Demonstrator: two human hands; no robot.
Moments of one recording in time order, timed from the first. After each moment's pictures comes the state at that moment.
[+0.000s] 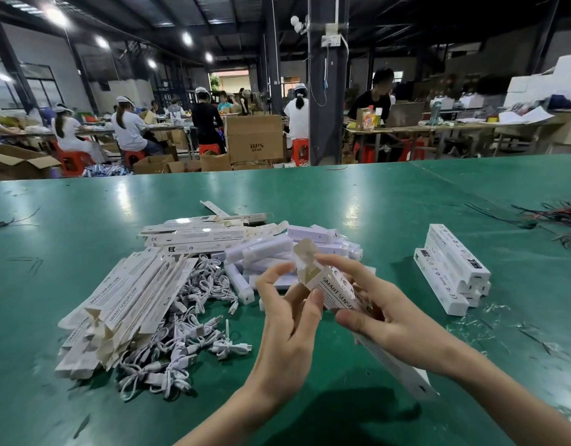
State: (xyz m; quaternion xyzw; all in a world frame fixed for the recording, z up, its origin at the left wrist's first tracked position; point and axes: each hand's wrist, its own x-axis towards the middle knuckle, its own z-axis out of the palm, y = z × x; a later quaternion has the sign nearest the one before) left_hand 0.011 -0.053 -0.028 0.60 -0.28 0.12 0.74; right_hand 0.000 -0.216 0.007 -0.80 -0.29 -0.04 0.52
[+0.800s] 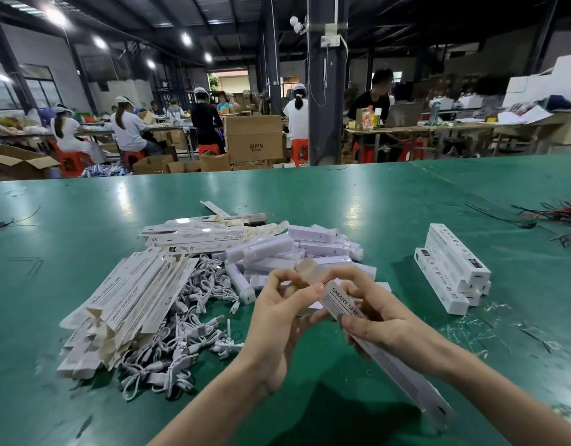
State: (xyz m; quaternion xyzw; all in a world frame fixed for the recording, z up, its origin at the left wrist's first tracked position) left_hand 0.023 -0.040 -0.012 0.51 -0.14 -0.09 0.84; right_hand -0.004 -0.214 0.000 -0.77 -0.26 0.04 0.59
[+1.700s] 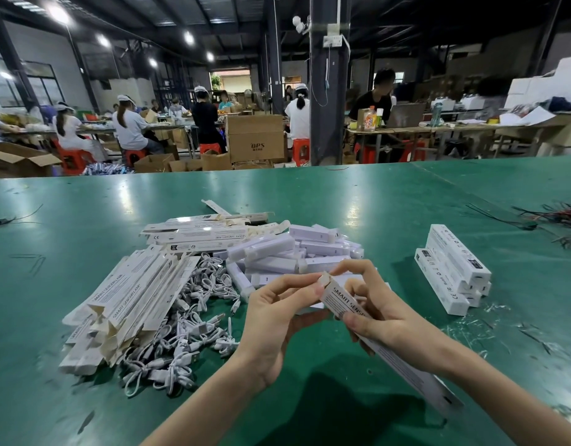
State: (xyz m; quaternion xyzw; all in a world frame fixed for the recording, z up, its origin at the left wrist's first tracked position) left_hand 0.020 -0.038 -0.005 0.53 -0.10 -0.07 0.84; right_hand 0.001 -0.216 -0.002 -0.79 -0.26 0.01 0.56
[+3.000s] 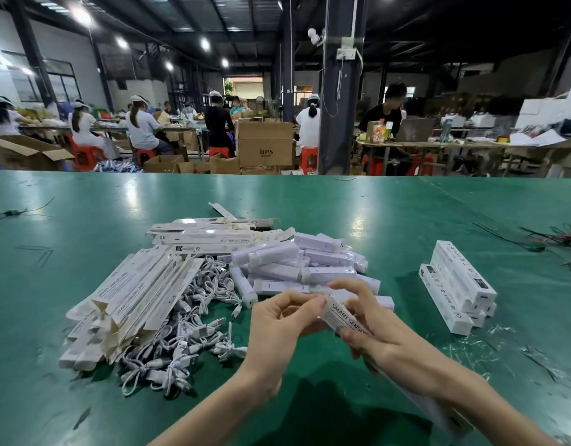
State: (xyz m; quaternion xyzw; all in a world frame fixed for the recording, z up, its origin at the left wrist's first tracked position) left_hand 0.021 -0.043 -0.019 0.58 -0.10 0.01 0.81; right_hand 0.003 -0.214 -0.005 -0.86 -0.26 -0.02 0.44
